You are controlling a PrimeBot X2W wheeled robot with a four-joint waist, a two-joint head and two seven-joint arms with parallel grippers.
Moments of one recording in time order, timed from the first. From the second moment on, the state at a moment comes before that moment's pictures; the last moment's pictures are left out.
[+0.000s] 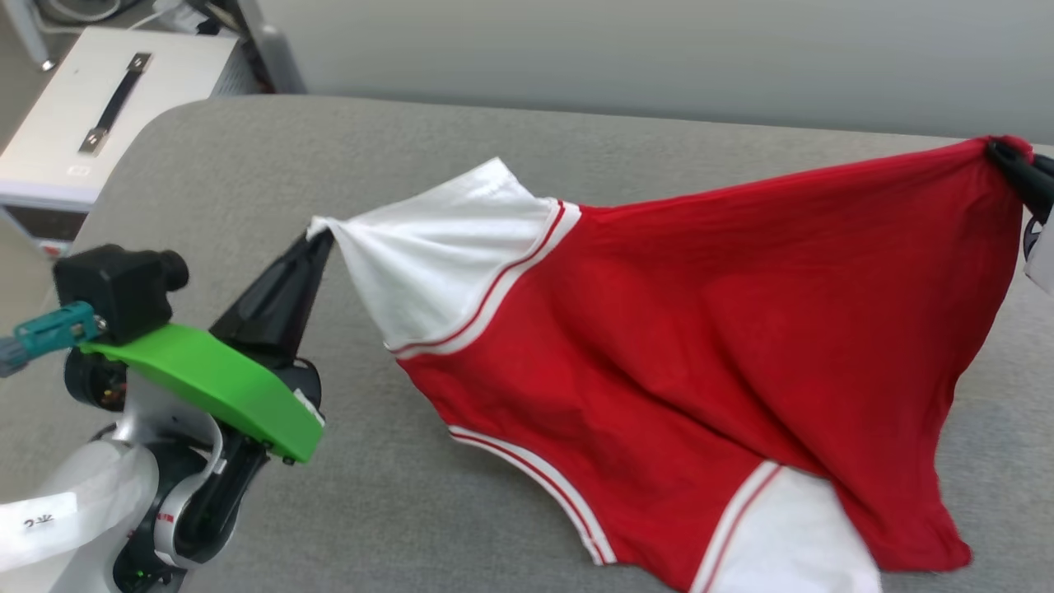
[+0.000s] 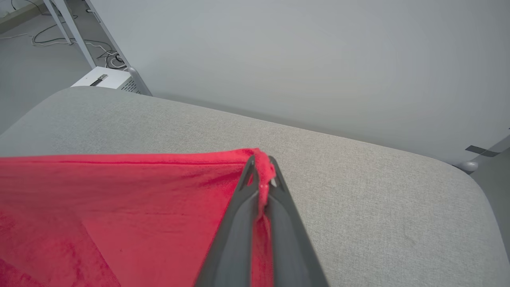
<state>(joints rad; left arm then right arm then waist) -0.32 0.71 -0.47 -0.38 -0.98 0.26 0.09 -0.60 -0.58 0.12 0.14 0.67 0.13 0.61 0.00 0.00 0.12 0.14</state>
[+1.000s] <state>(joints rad) -0.70 0.63 -0.33 -0.42 -0.82 0.34 -0.08 -0.54 -0.51 -0.10 -0.21 0.64 0.13 0.57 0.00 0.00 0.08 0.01</state>
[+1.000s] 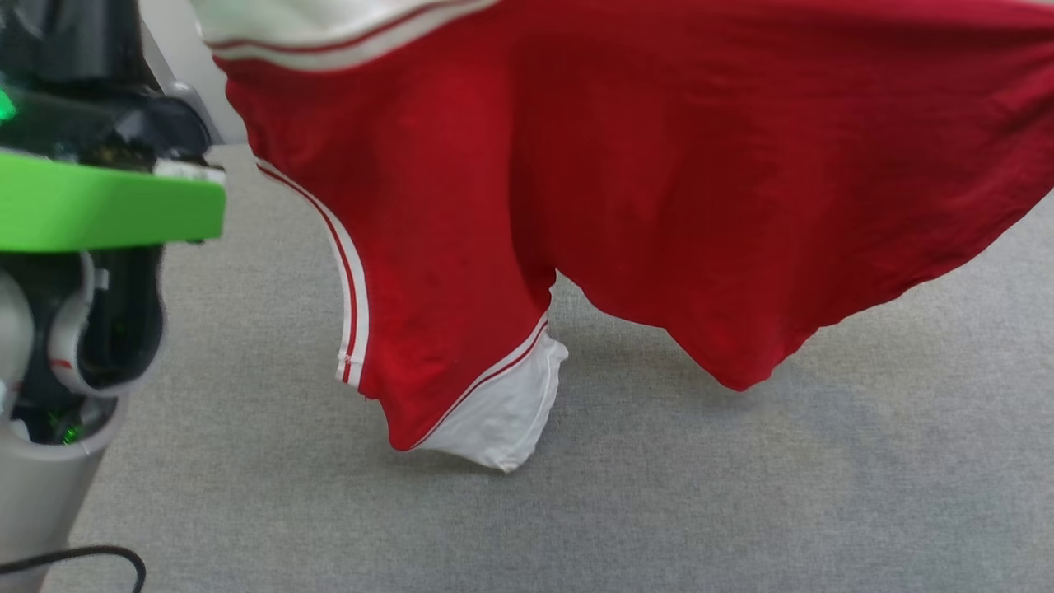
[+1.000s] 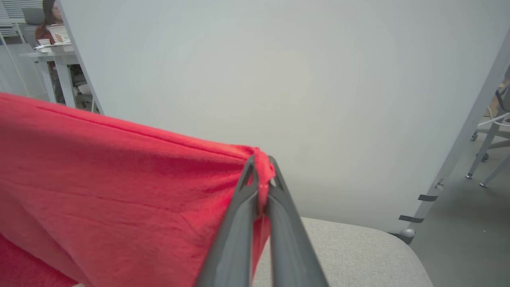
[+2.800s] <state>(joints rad) -1.82 0.50 -0.48 0.65 -0.49 -0.12 -0.26 -1.64 -0.32 0.11 0.70 0.36 0.13 -0.12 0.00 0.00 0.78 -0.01</state>
